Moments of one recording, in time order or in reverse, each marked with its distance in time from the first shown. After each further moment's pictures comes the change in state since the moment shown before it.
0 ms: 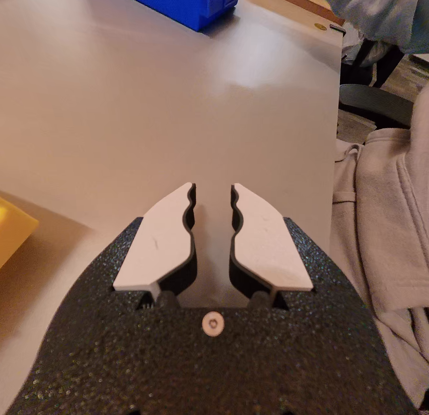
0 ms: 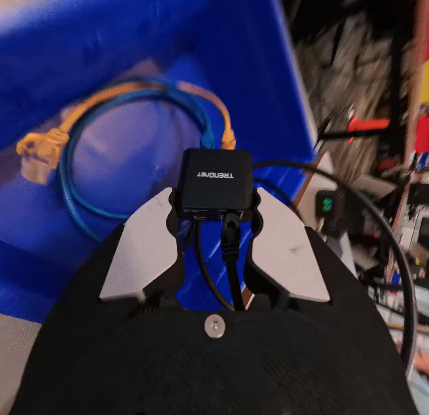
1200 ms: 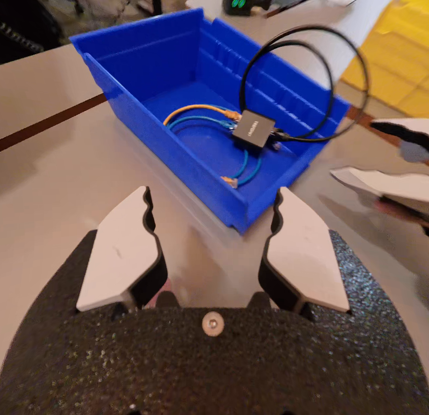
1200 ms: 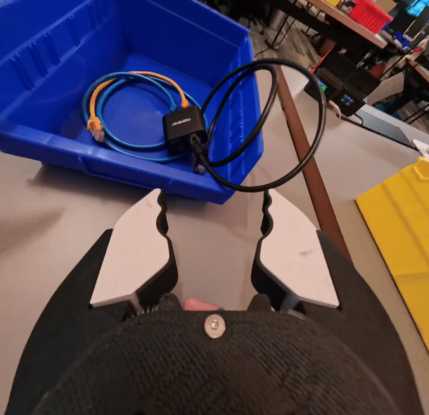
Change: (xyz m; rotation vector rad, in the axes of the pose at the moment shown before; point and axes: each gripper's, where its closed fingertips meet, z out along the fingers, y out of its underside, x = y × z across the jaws) left arm -0.042 -0.235 0.246 0.037 -0.307 -0.111; right arm -0.072 0.125 -0.097 0.286 0.223 0.725
